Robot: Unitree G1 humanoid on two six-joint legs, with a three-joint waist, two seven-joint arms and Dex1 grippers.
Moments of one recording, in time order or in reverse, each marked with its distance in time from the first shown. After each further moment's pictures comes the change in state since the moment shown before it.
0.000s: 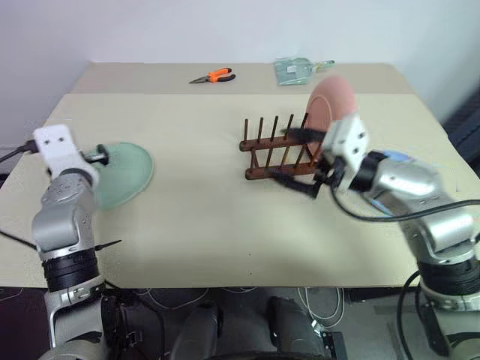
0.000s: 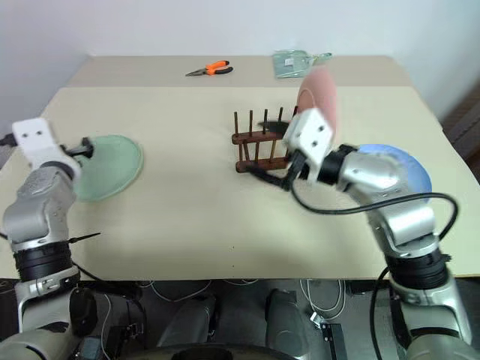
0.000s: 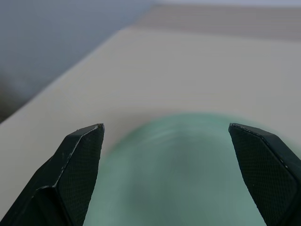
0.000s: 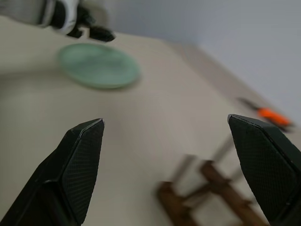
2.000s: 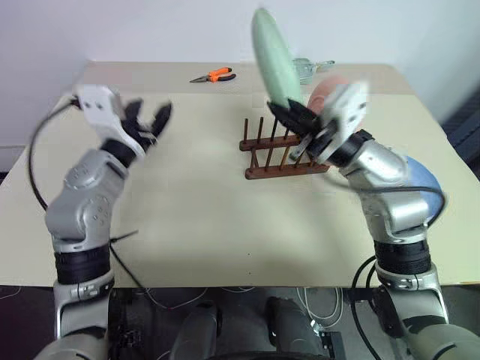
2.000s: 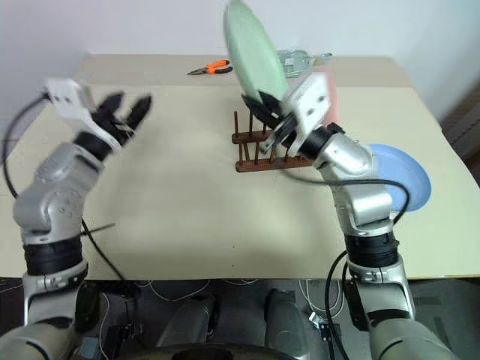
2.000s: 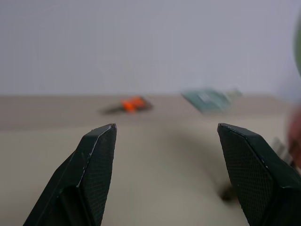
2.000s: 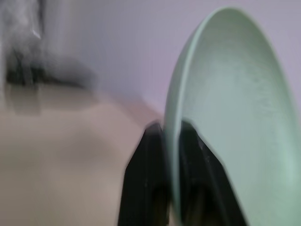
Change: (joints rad) left arm 0.028 0.099 -0.358 -0.144 -0.323 -0.243 -0.535; right arm -0.138 0.274 -0.204 0.109 0.169 -0.024 -0.177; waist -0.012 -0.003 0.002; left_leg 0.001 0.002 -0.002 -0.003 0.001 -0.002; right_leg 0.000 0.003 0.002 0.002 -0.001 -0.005
